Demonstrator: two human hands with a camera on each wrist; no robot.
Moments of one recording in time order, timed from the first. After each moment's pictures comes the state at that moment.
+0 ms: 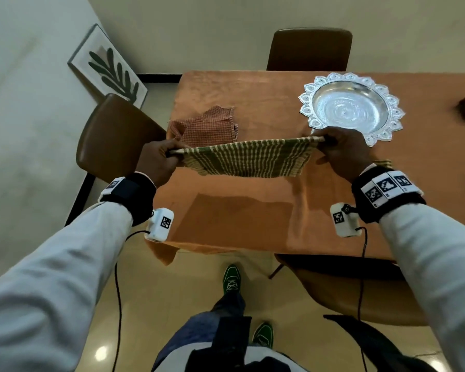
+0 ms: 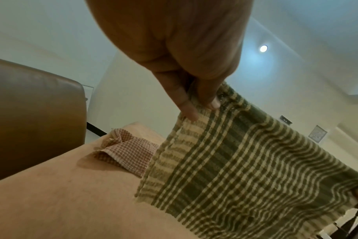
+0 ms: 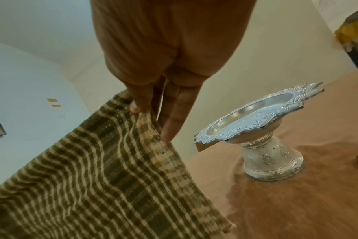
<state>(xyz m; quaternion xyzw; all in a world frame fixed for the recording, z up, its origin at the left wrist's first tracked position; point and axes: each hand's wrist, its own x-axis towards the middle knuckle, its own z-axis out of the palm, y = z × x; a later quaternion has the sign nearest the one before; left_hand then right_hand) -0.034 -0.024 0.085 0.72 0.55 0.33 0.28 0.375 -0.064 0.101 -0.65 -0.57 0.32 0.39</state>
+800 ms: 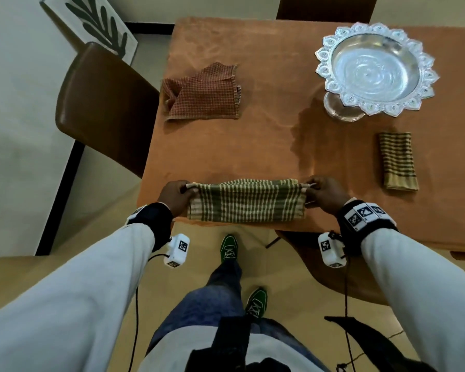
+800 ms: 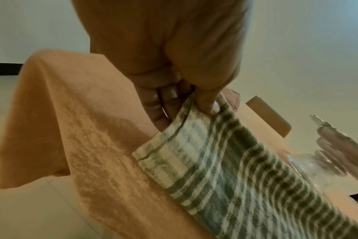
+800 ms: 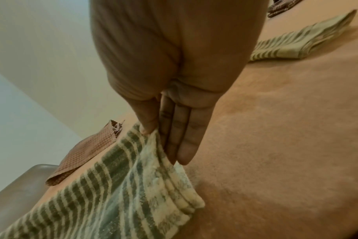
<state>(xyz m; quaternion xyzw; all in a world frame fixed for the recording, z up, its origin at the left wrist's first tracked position) -0.044 -0.098 -0.077 0.58 0.68 0.10 0.44 0.360 -0.129 -0.048 -0.71 -0.44 0.52 0.19</state>
